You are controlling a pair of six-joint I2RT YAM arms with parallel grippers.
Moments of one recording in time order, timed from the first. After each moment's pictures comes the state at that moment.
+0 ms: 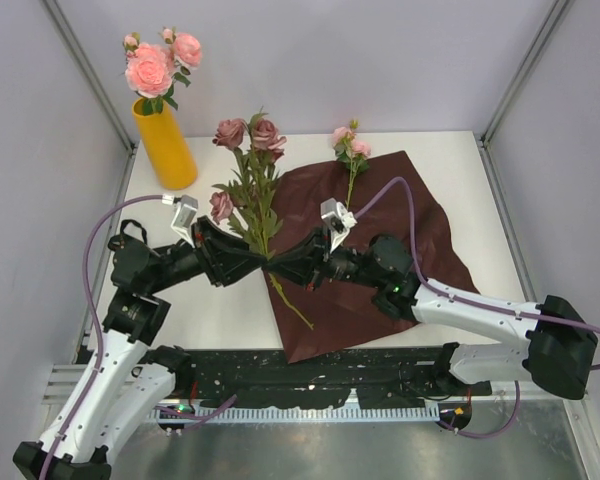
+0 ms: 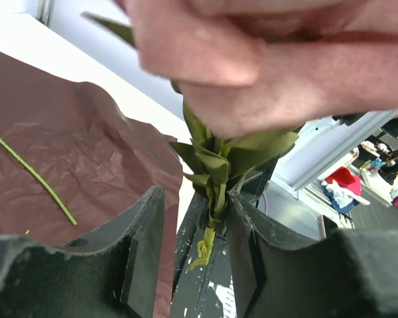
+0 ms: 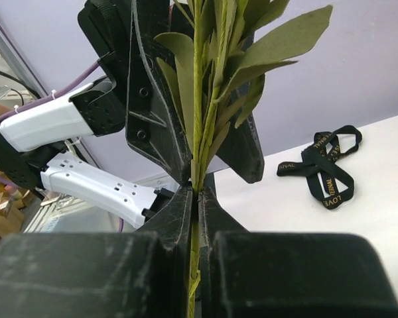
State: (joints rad) left arm -0.35 0.64 0.69 0.13 0.83 -0.67; right arm 0.99 1.21 0.73 0.81 -0.43 0.48
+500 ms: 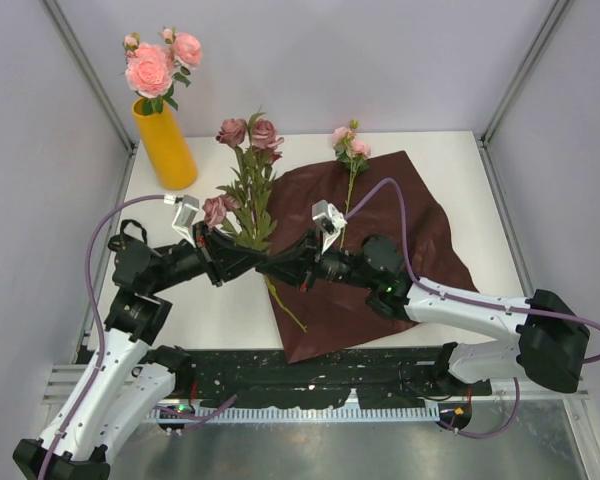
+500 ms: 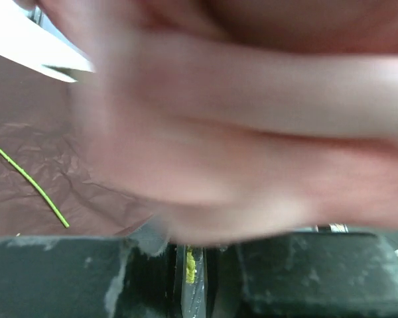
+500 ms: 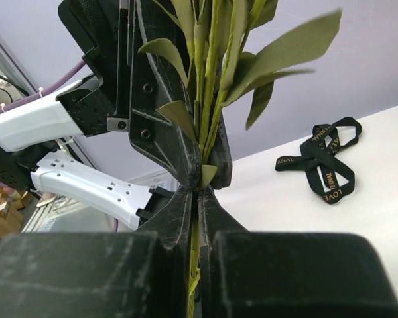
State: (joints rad) left arm -0.36 0.65 0.67 0.18 0.83 -0.71; right arm 1.02 1.26 0.74 0.81 -0.40 0.47
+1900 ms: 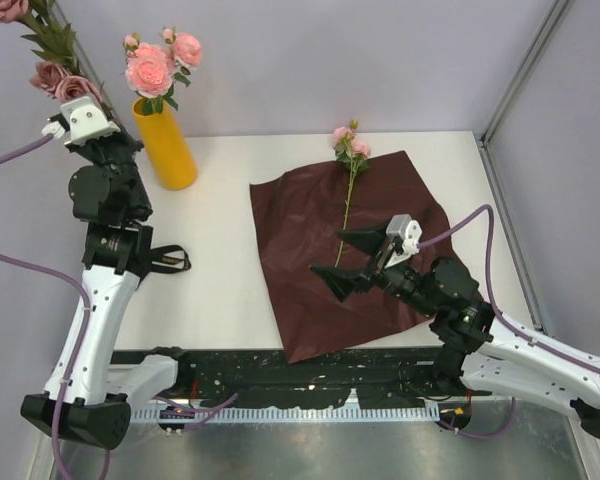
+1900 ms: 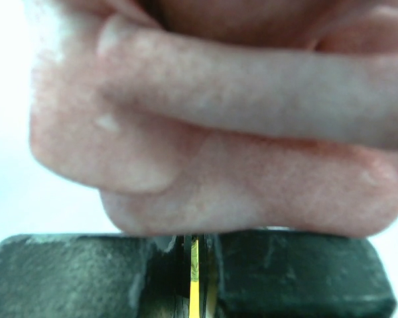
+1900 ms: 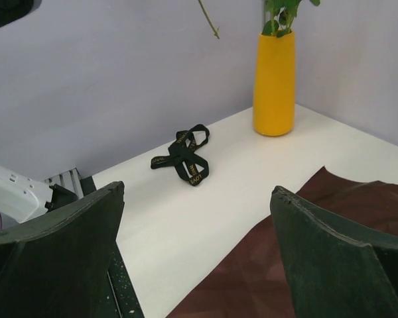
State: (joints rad) left arm -0.19 1.02 1.26 0.27 -0.54 0.14; right arm 1.02 0.72 0.64 0.33 0.01 0.15
